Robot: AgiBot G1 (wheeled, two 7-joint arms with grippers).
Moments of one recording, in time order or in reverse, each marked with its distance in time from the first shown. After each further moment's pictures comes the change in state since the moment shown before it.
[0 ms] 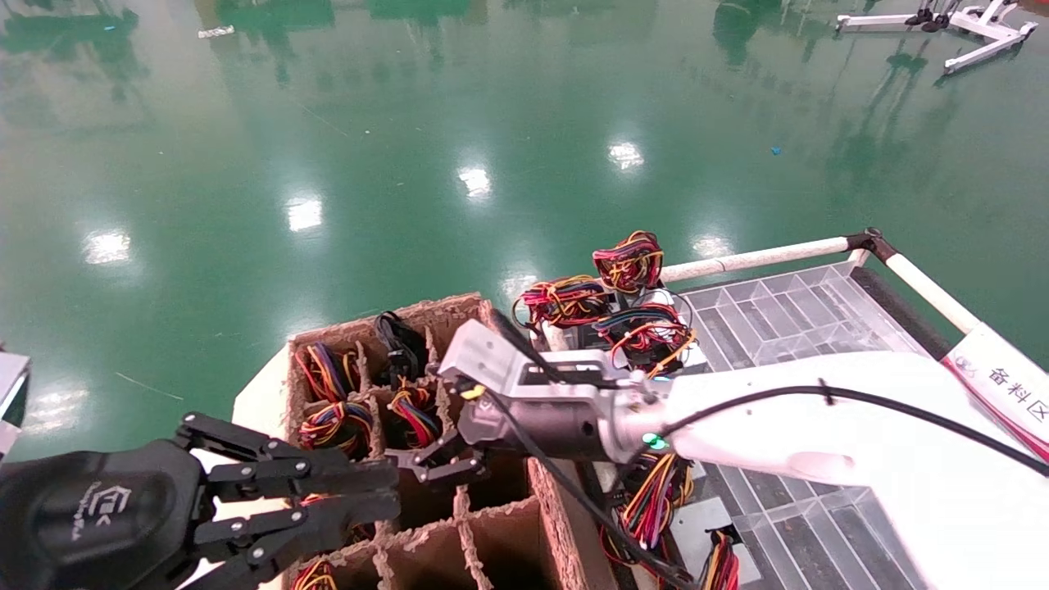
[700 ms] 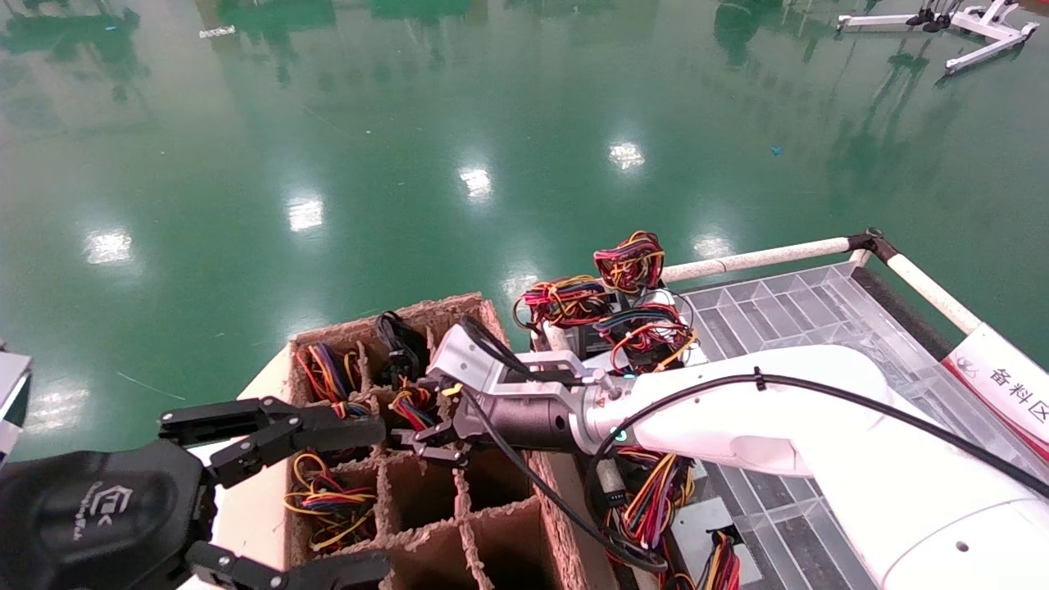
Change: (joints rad) left arm 0.000 0.000 0.000 0.000 0.000 0.000 0.000; right arm 0.061 -0.099 -0.116 -0.210 0.034 0.100 -0.093
